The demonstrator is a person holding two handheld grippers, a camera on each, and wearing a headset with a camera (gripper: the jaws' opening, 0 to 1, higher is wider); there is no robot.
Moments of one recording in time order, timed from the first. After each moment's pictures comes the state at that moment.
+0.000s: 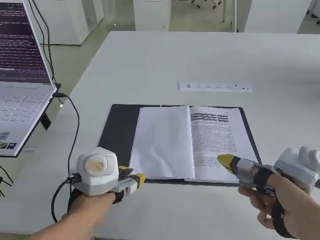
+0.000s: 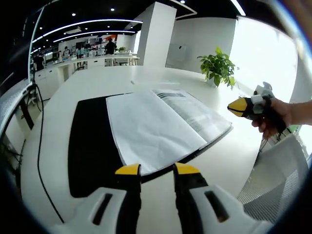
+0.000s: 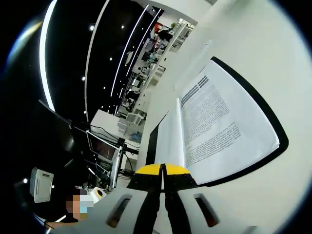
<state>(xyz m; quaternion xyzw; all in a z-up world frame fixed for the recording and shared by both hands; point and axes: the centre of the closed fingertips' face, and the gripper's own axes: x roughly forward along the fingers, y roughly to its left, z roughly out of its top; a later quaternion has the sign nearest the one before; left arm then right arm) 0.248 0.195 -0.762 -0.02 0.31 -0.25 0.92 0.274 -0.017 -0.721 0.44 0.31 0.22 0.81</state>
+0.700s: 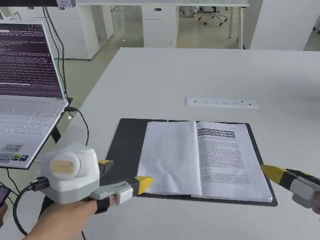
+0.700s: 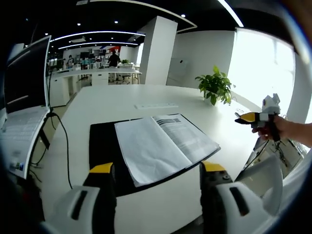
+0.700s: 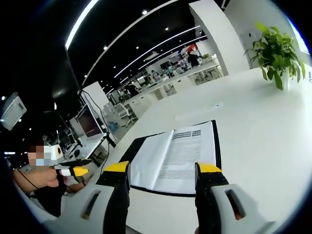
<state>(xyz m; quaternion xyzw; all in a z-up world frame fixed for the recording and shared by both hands) 0.226 0.210 -0.661 -0.03 0.26 -0.24 0.94 0.233 -0.082 -0.634 0.18 0.23 0.23 0.93</state>
